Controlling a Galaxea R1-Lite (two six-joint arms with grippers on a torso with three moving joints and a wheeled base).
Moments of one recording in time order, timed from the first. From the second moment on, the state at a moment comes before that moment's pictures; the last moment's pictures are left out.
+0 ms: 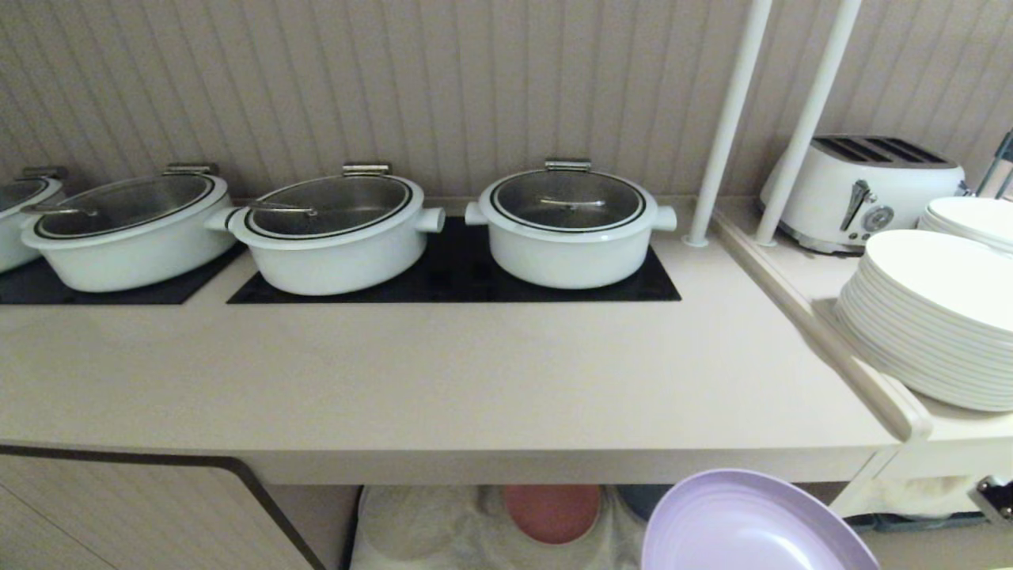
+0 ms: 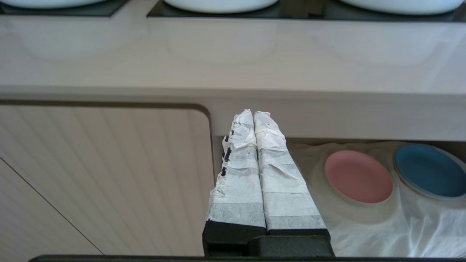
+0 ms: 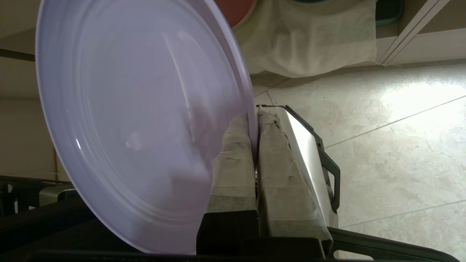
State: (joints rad) left arm 0.01 0.00 0.00 -0.01 0.00 -0.03; right arm 0.34 1.03 -0.17 -0.08 0.09 0.53
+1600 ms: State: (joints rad) left arm 0.01 0.00 0.00 -0.01 0.00 -0.03; right arm 0.34 1.06 -0.21 -0.08 0.08 0.54
